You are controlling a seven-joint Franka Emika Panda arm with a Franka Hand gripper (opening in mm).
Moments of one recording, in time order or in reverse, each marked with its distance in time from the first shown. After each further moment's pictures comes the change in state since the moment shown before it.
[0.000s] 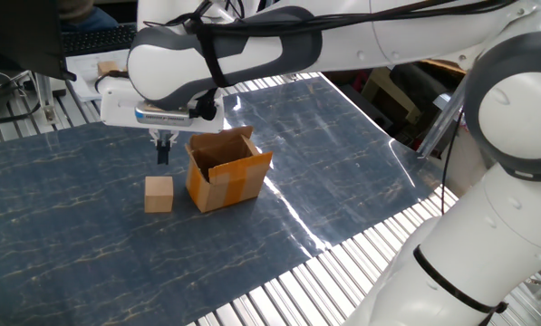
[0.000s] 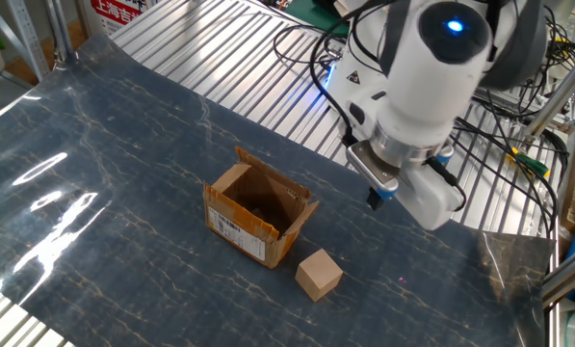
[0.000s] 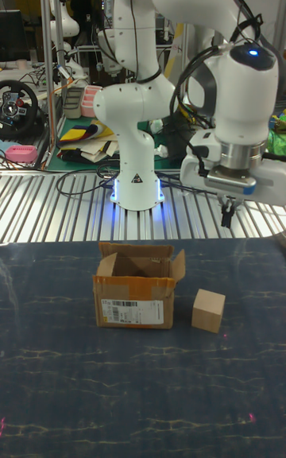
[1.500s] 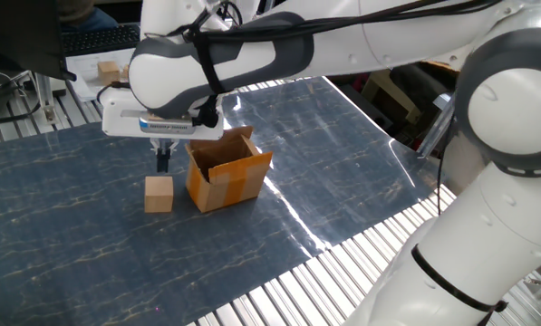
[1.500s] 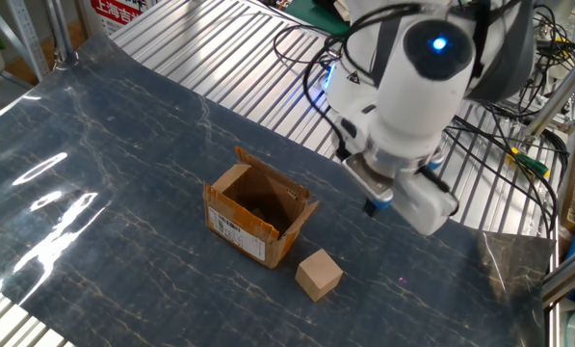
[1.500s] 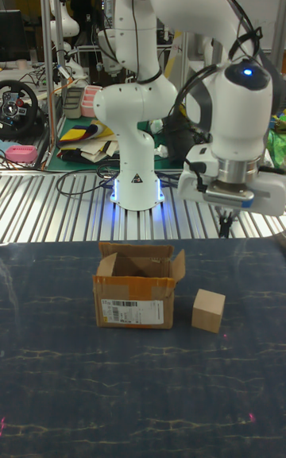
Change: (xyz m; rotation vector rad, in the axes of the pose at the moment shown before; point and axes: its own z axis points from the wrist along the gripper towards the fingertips) arm -0.001 0.000 0.022 -0.037 0.023 -0.074
